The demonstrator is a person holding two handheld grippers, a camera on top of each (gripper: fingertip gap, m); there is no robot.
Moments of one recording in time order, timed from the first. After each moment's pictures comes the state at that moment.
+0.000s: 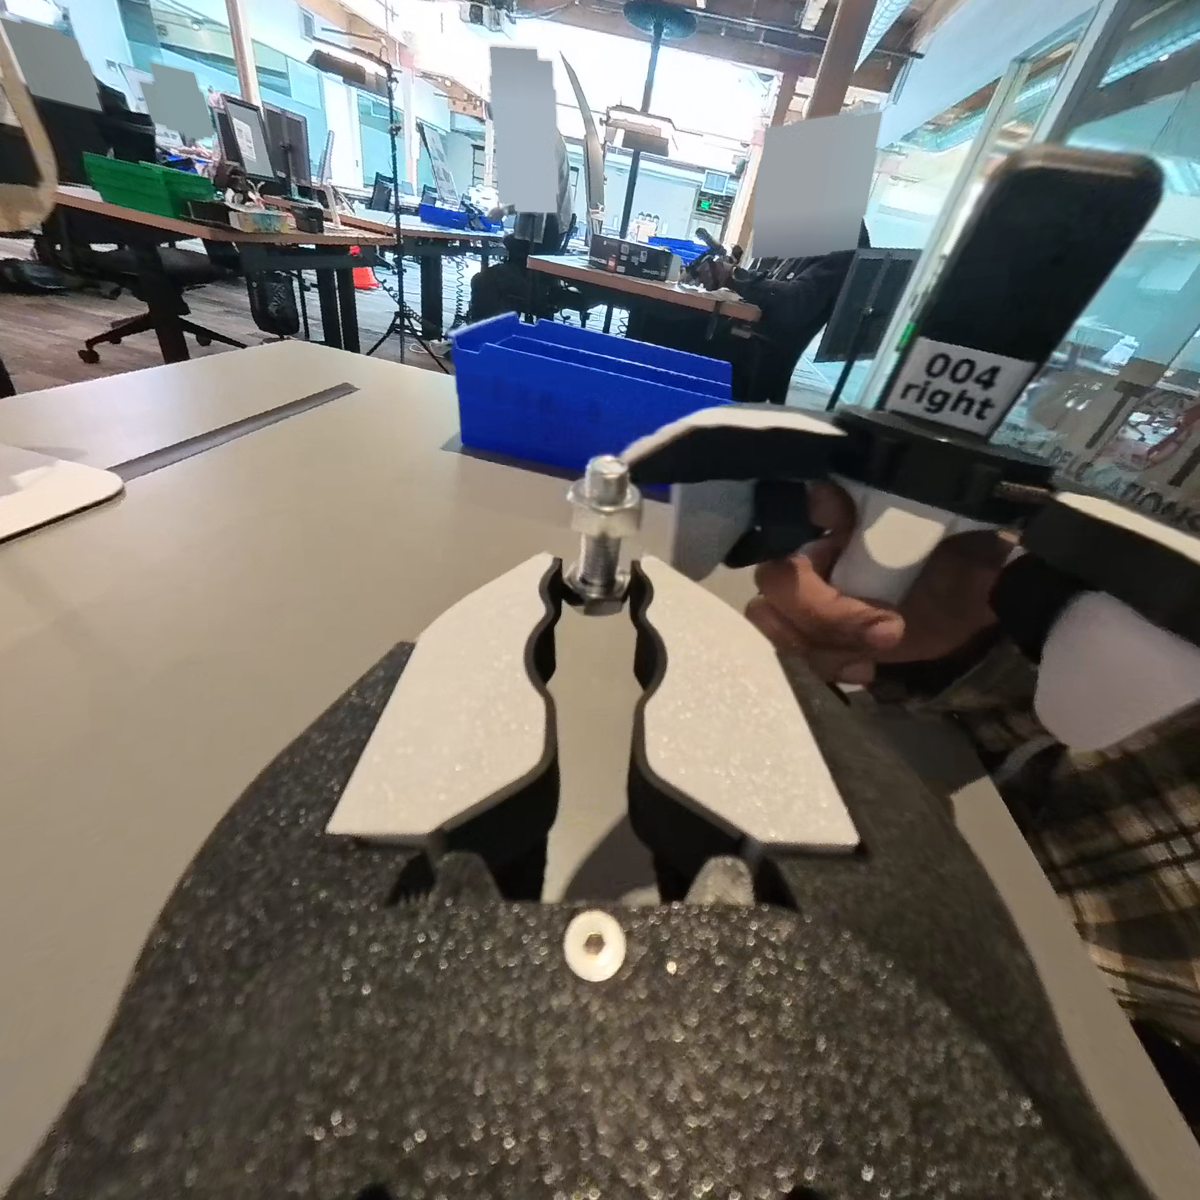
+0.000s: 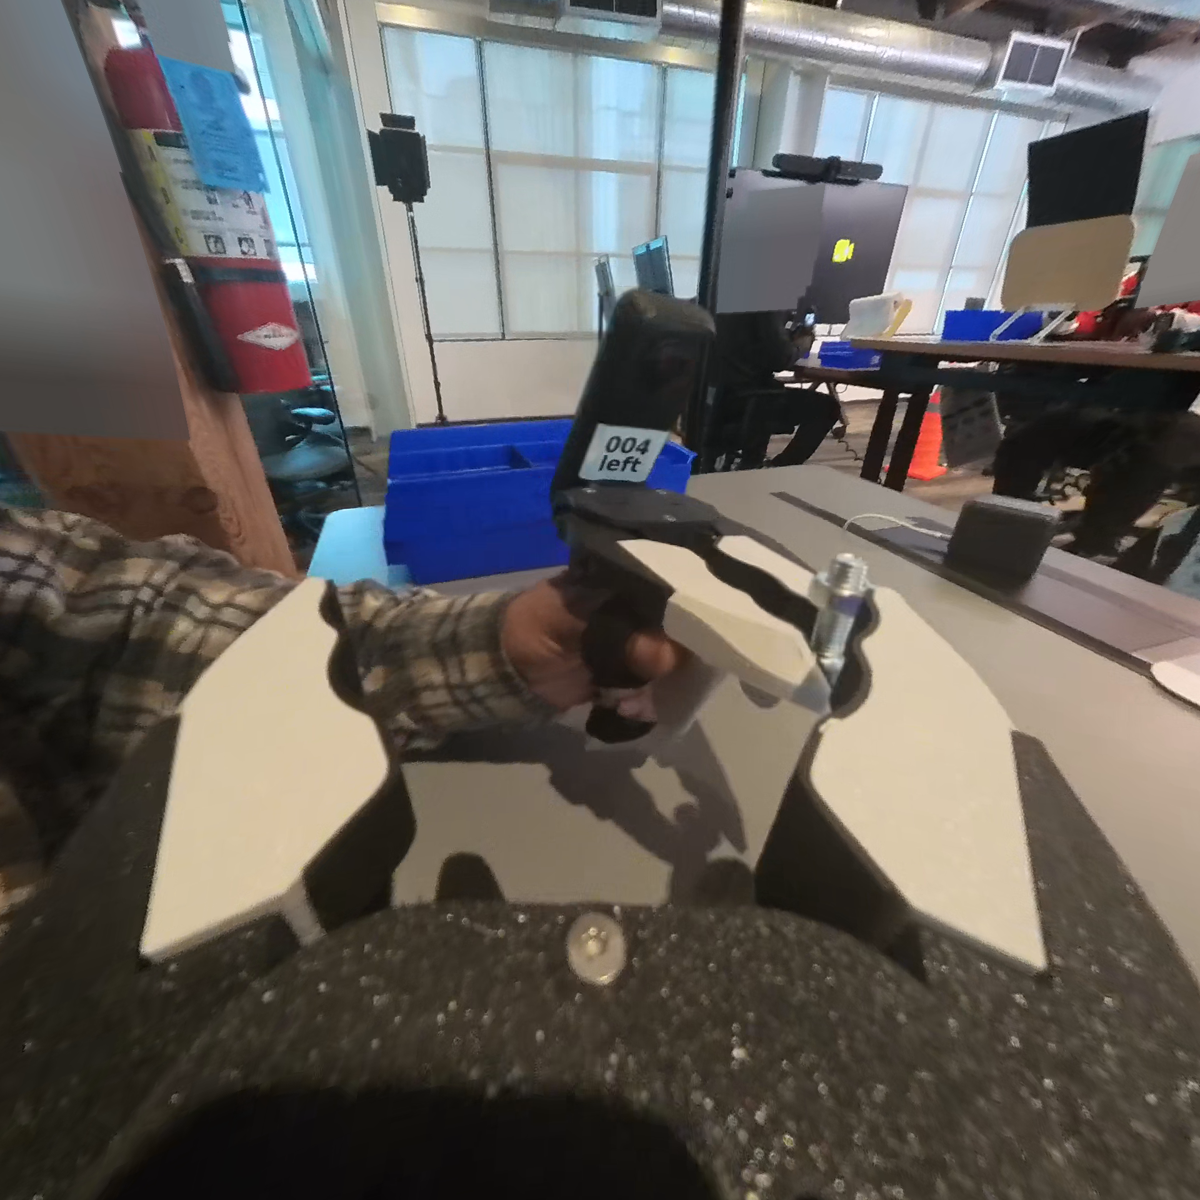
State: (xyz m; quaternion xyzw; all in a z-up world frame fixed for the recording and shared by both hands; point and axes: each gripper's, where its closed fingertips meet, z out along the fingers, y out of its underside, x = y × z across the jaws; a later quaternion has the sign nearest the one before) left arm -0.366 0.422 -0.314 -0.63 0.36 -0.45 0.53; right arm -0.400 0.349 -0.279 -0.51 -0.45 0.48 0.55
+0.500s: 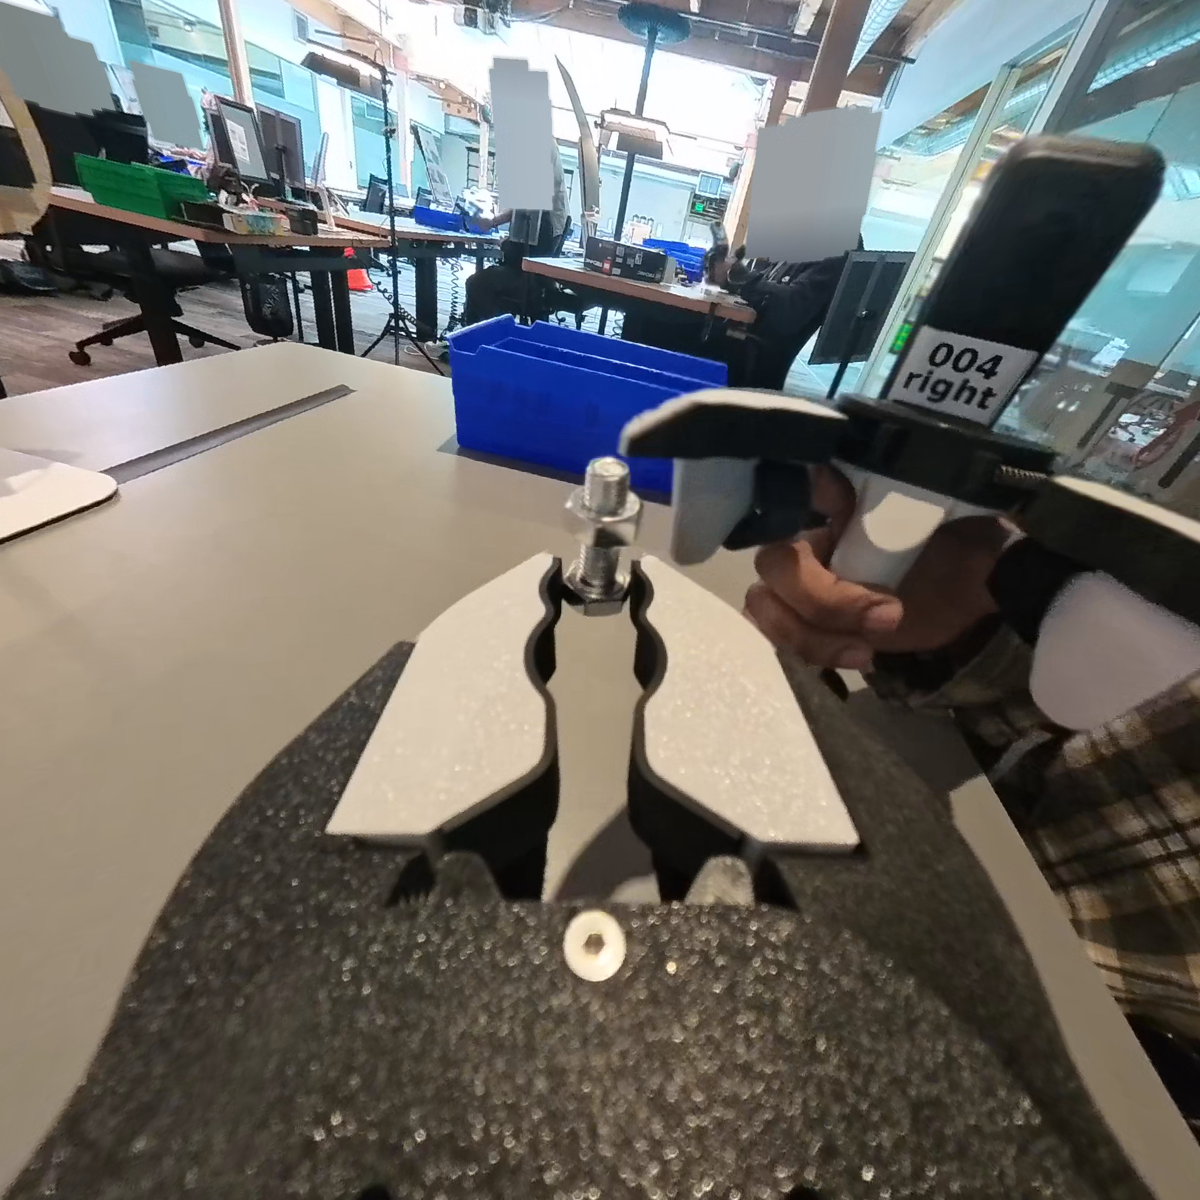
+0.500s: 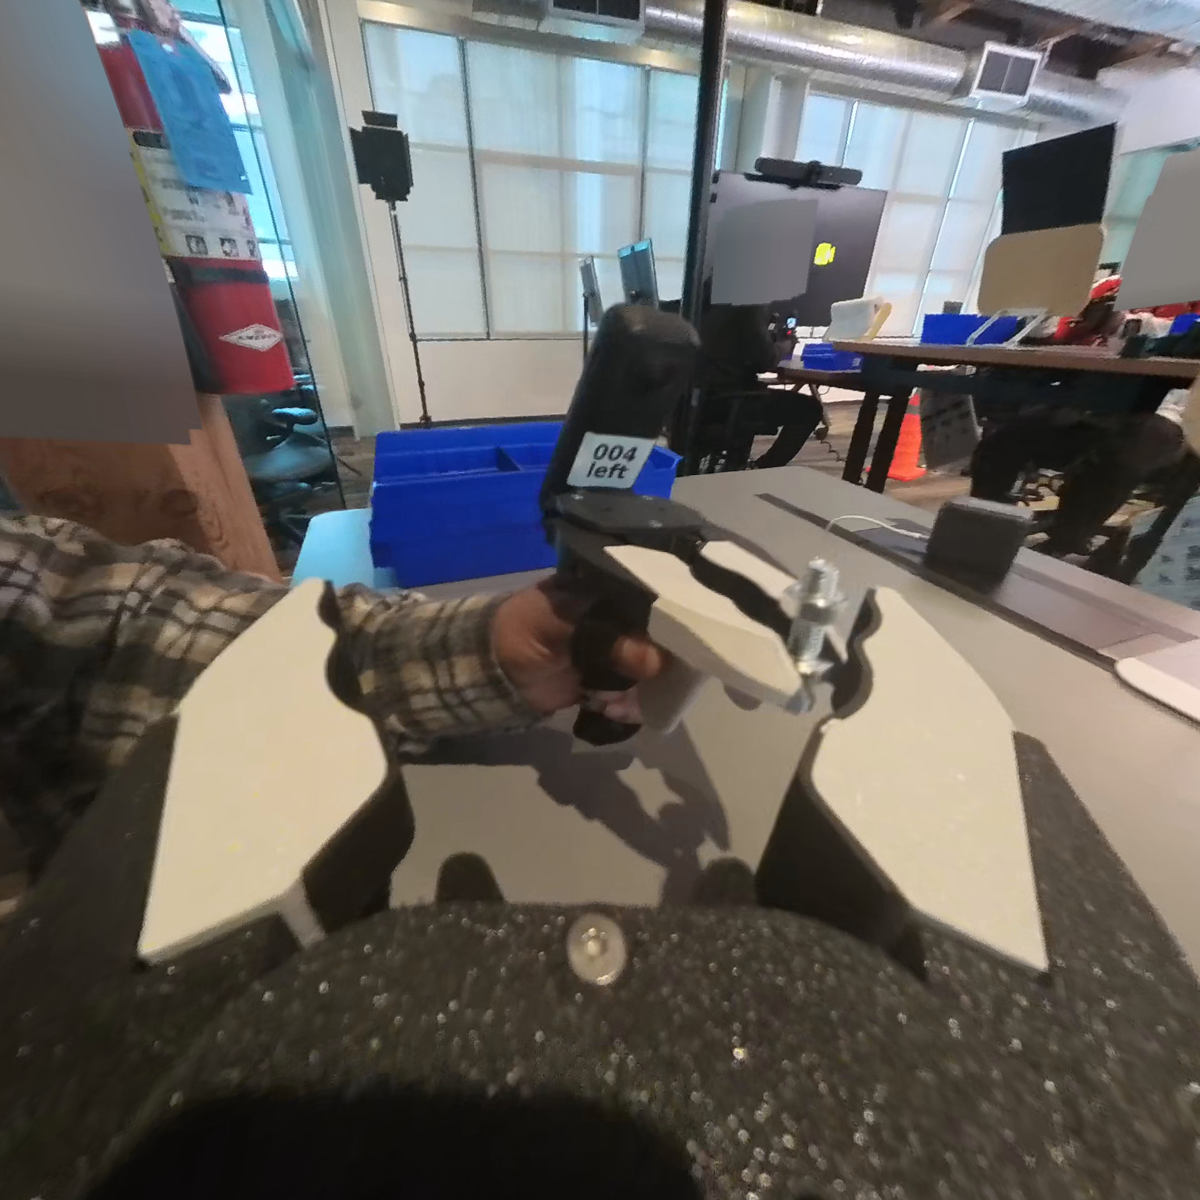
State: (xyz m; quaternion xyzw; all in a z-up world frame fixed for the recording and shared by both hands) left arm -0.367 0.422 -0.313 -0.63 0.36 -0.45 0.53; right arm -0.398 0.353 -0.275 -0.52 -0.44 0.47 0.56
